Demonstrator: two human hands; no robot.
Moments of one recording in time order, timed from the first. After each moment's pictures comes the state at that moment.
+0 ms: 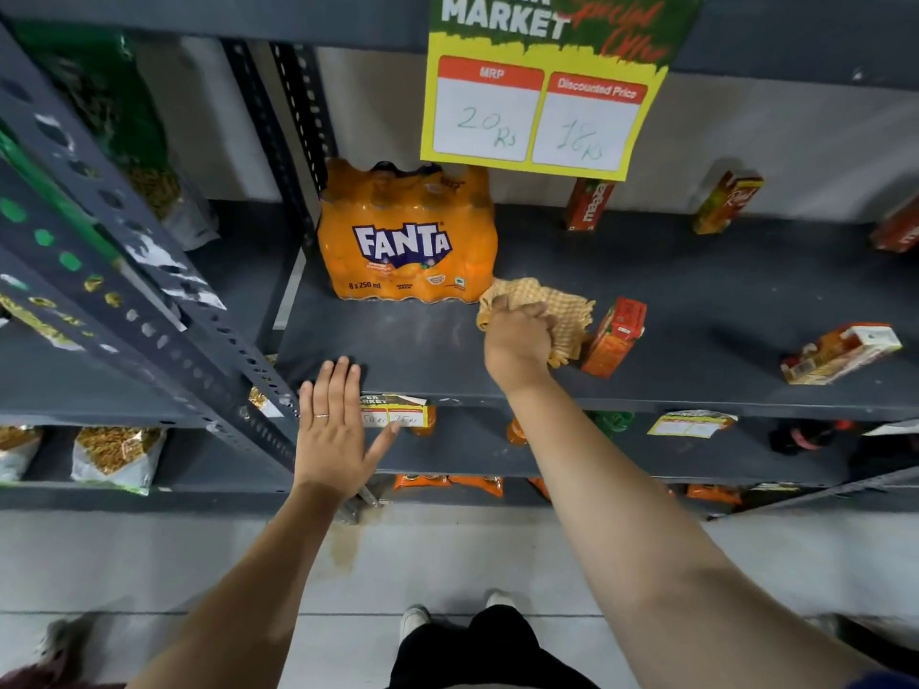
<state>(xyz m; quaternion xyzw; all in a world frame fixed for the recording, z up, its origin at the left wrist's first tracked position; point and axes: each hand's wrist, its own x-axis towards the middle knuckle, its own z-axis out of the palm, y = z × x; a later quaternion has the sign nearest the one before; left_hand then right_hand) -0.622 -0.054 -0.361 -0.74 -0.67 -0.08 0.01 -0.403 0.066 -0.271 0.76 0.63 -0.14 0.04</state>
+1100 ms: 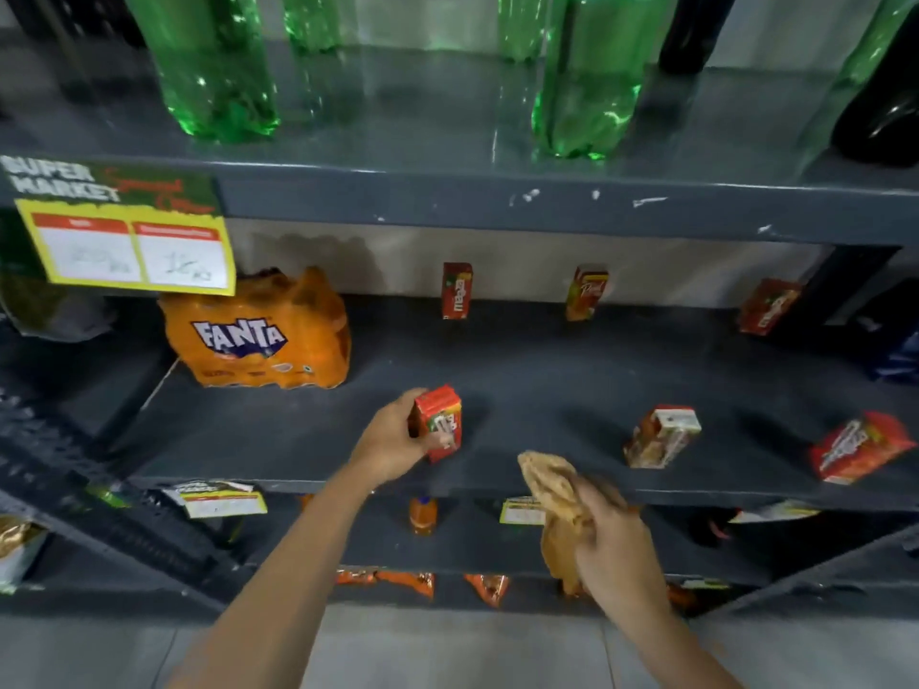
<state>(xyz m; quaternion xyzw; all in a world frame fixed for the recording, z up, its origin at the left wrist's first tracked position) -0.357 0.033 -0.266 -0.63 -0.62 -0.27 -0.39 -0.106 -0.090 -0.243 0.70 0.64 -0.20 -0.25</state>
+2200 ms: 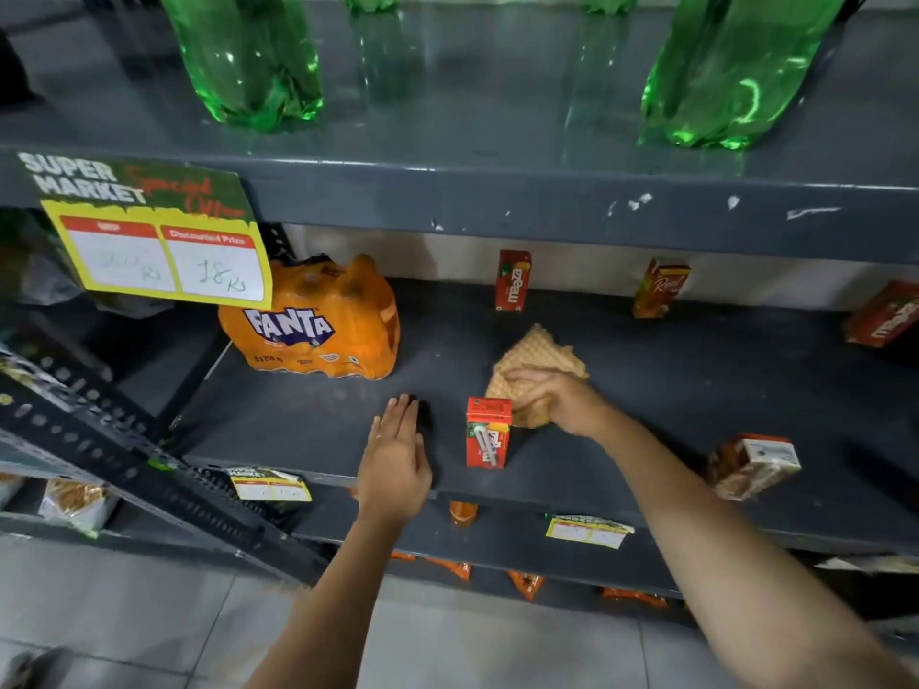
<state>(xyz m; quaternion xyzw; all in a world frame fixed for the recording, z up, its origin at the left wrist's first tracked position) -0.393 0.015 -0.327 -0.65 -0.71 -0.26 -0.10 -0.156 0.126 -0.271 0.50 0.81 -0.29 -0.10</state>
